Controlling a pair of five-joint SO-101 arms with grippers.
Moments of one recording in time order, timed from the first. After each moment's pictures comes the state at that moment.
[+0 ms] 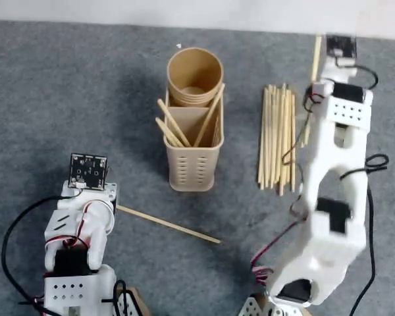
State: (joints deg) left arm -9.7 -93.8 90.9 44.2 -5.1; right arm 5.1 15.8 -17.7 68.0 8.5
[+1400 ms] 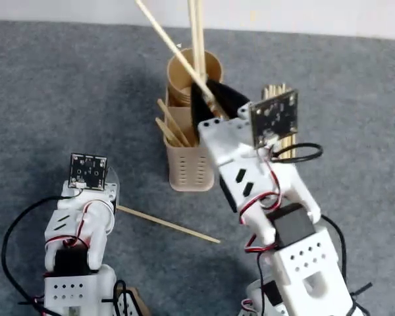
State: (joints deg) left arm -9.7 -93.8 91.1 44.2 -5.1; right arm -32.6 -53.5 40.5 22.5 2.2
